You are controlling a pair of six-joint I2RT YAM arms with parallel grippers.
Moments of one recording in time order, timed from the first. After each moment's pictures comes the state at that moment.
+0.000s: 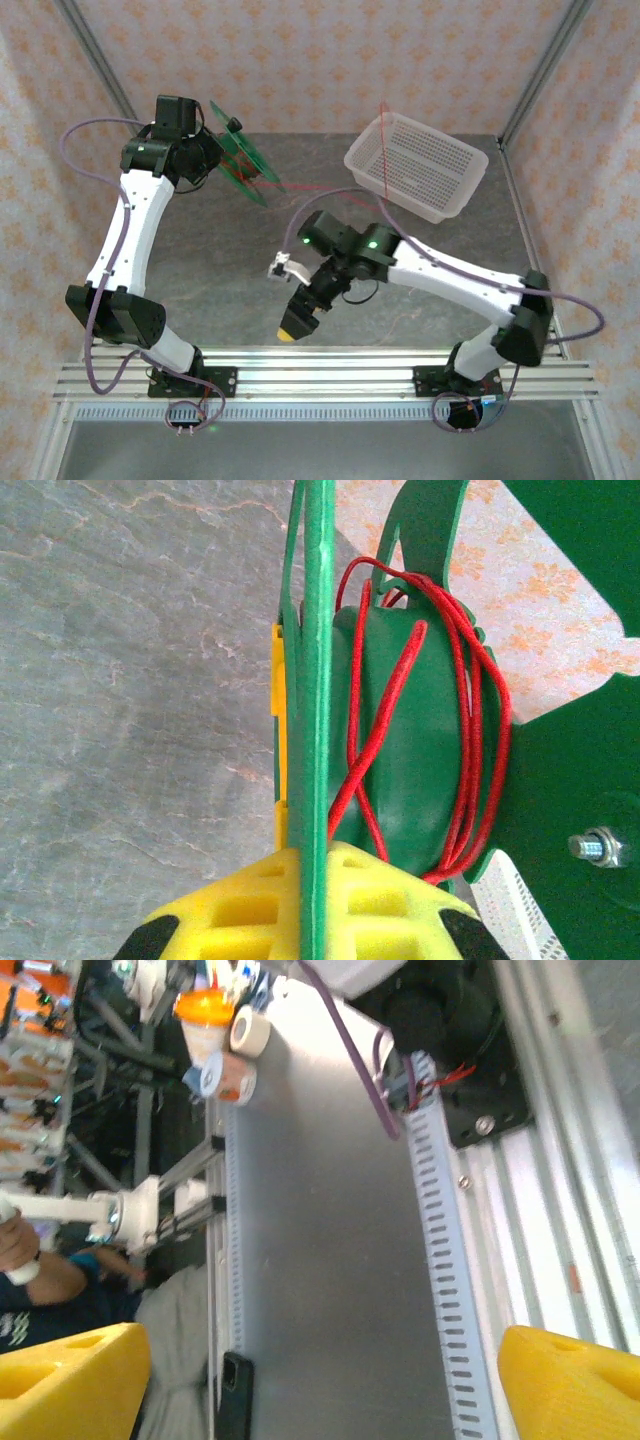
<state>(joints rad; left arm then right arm) -0.07 1.56 1.79 -1.02 0.00 -0.85 1.06 1.46 1.41 -0.89 -0.87 0.19</state>
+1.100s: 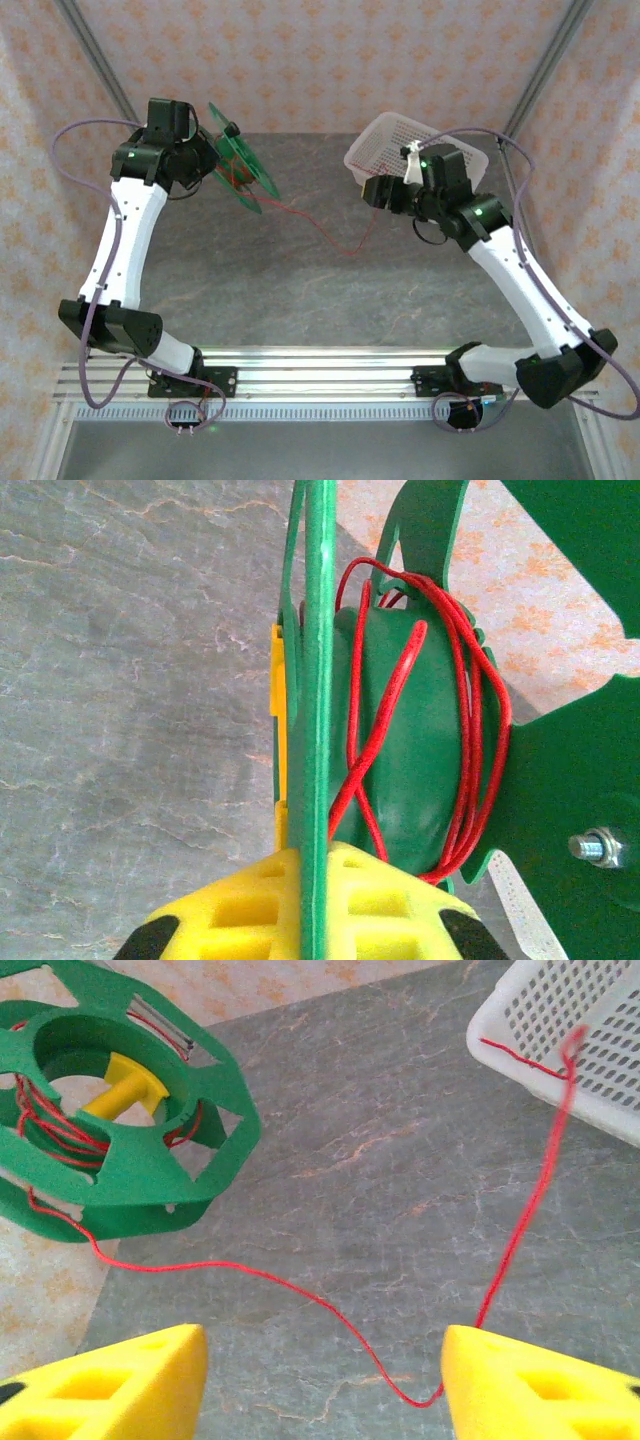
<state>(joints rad) -0.07 1.50 1.79 -1.08 0.01 -0.80 0.46 1.25 1.38 -0.74 -0.22 0.52</state>
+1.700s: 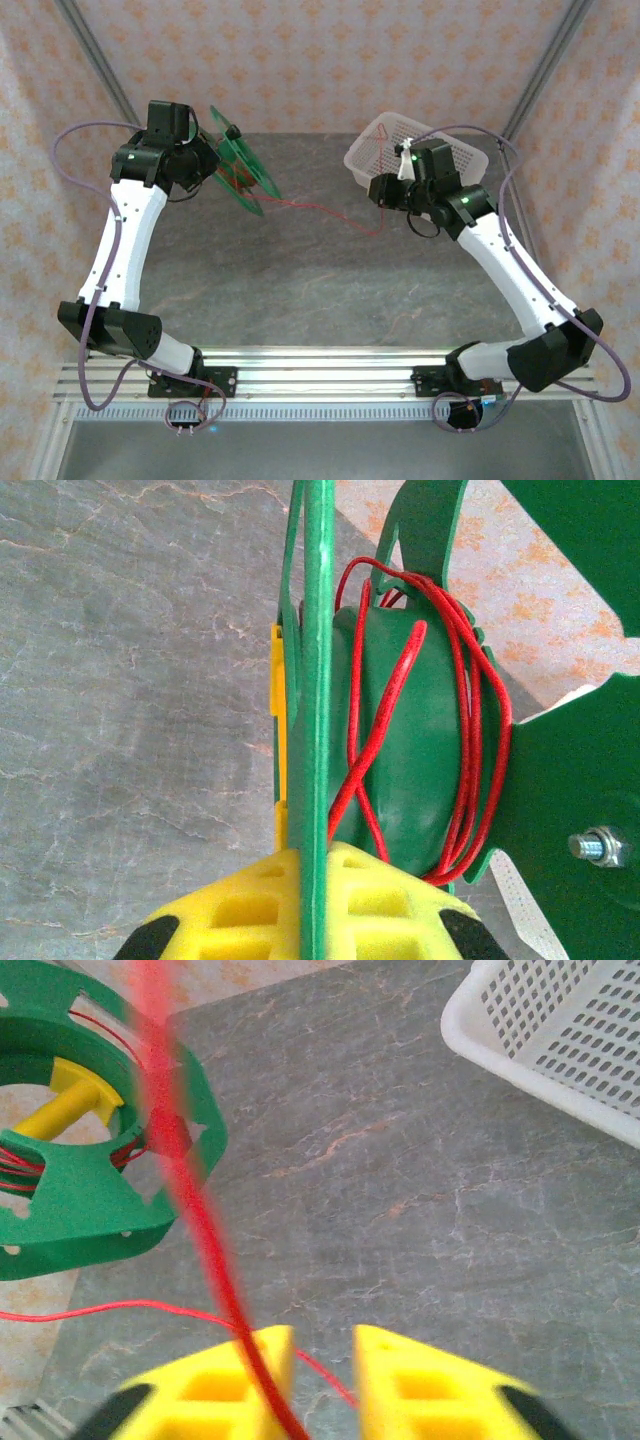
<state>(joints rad) -0.07 1.49 1.77 -1.08 0.03 -0.80 0.43 1.32 1.39 -0.72 -0.21 0.51</state>
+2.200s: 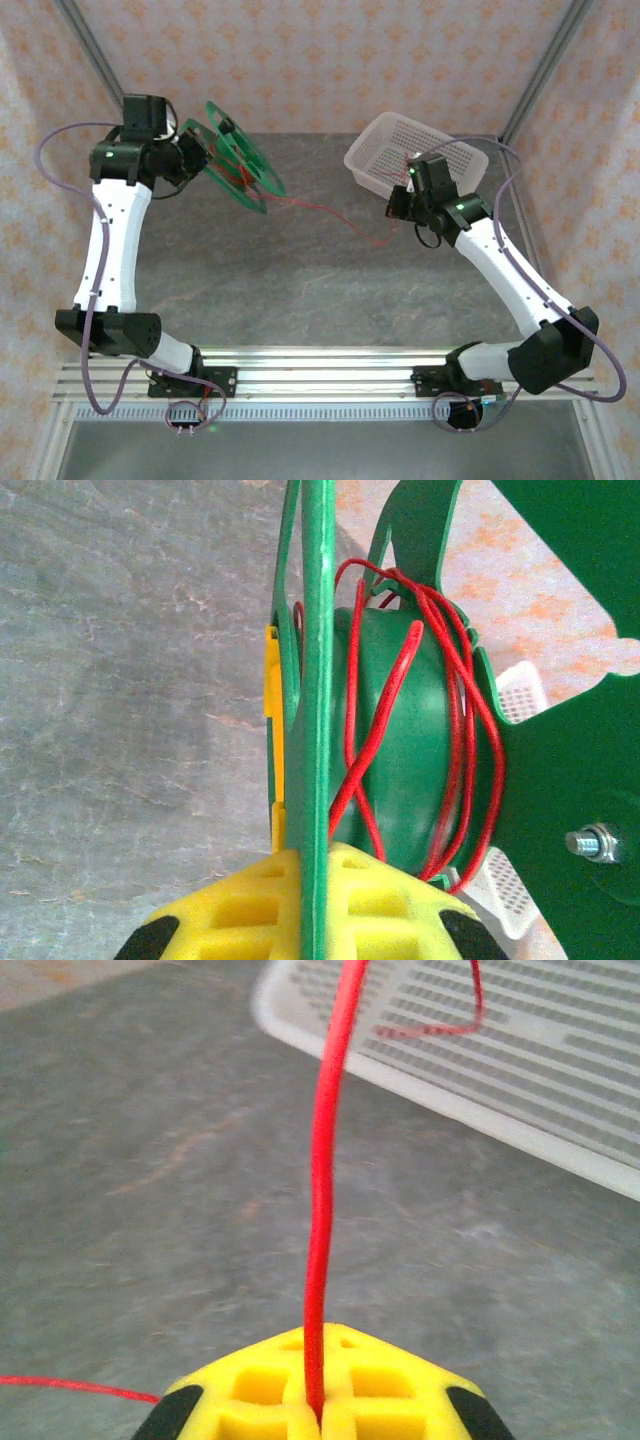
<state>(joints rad) 0.04 1.49 1.88 -1.17 0.24 -0.79 0.39 1.31 1.25 -0.74 0.03 0.50</state>
